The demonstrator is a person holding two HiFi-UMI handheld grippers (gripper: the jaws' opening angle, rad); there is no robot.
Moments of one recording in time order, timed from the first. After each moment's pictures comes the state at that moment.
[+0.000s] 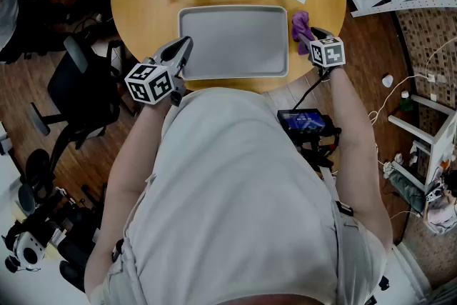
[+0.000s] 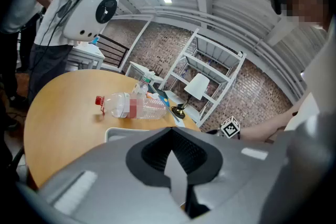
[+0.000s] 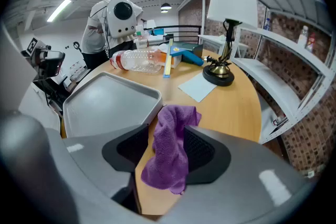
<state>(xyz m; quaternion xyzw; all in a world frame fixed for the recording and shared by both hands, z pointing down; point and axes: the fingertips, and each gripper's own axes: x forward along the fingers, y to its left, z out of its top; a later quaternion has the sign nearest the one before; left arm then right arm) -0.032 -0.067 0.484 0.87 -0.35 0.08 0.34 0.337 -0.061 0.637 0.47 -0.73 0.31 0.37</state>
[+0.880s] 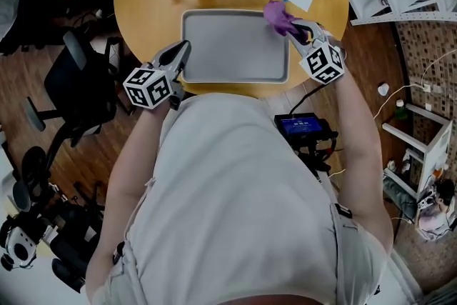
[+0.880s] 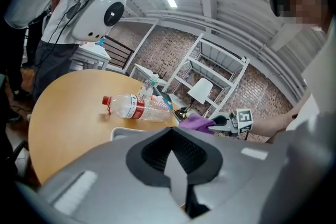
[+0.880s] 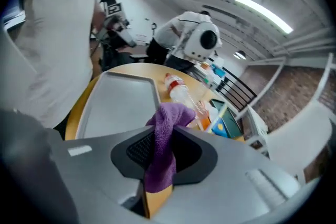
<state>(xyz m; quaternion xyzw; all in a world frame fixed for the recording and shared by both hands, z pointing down) -0.043 -0.073 0.487 0.87 -0.35 0.06 0.35 0.228 -0.085 0.523 0.28 -0.85 -0.07 0.45</state>
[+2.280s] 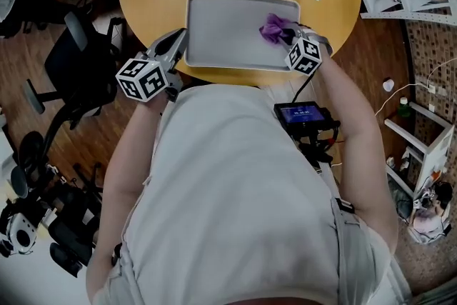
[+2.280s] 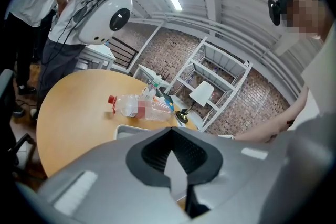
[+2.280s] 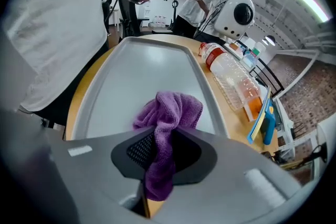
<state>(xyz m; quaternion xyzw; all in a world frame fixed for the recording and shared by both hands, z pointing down) -0.060 -0.066 0.478 0.85 -0.37 0.05 0.37 0.204 -0.036 0.668 0.16 -0.82 -0.04 0.55</state>
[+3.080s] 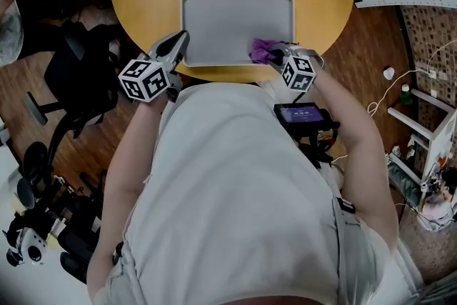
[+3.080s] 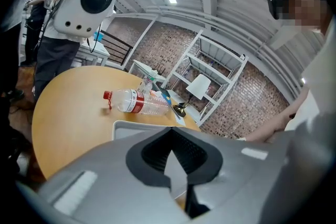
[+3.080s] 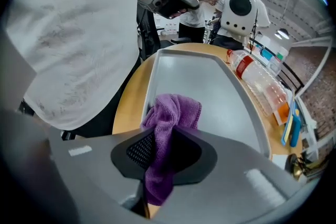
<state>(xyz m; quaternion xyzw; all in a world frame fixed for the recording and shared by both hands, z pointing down) -0.047 -0.057 0.490 0.87 -0.34 0.08 0.36 0.166 0.064 0.666 0.08 -0.85 0.01 0.52</state>
